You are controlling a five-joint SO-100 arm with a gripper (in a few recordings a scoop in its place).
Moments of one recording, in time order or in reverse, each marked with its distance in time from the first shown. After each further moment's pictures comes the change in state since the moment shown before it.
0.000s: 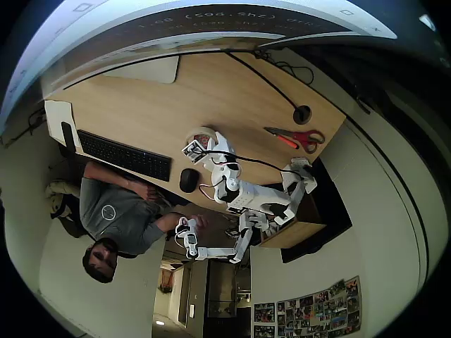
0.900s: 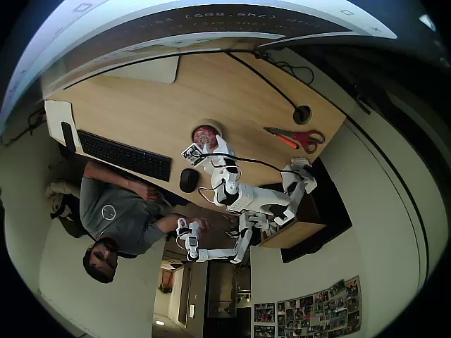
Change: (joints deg) arm -0.8 0.1 -1.2 4.4 0.0
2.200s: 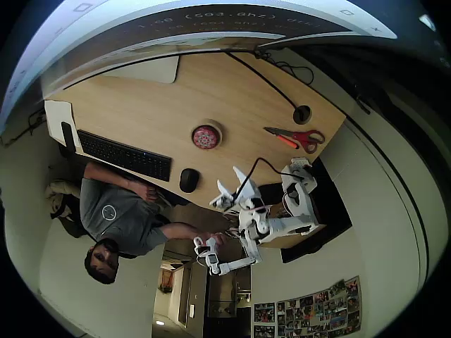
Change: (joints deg) arm -7.2 43.2 35.6 0.4 3.2
